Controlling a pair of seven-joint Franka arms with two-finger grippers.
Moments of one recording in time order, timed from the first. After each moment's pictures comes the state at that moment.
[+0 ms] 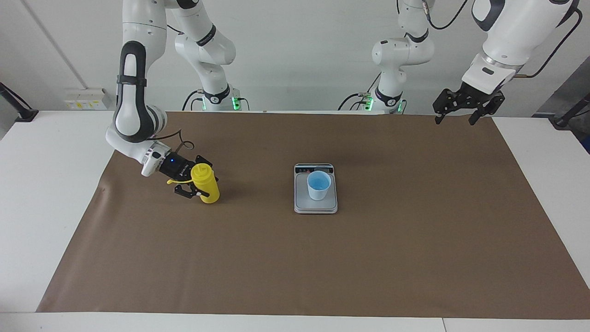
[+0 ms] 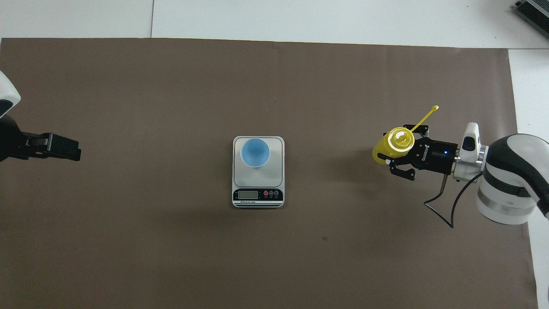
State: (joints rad) left arm 0.04 -0.07 -0.15 -1.63 -0.03 1.54 -0.02; right arm -0.21 0.15 0.10 -2.19 1.24 2.14 -2.17
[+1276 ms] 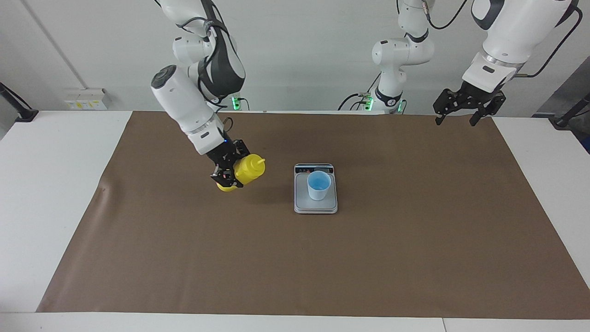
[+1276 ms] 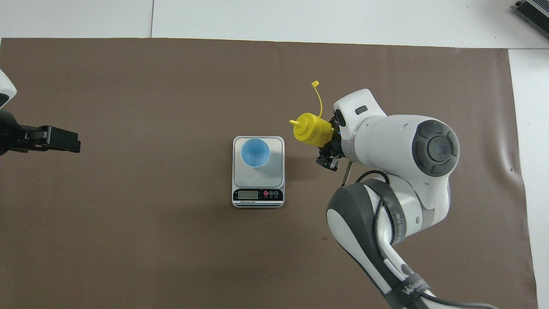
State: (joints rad) left arm 0.04 -0.07 -0.15 -1.63 -0.03 1.58 -0.04; right arm 0.30 0.12 0.12 -1.96 0.10 2.40 -0.90
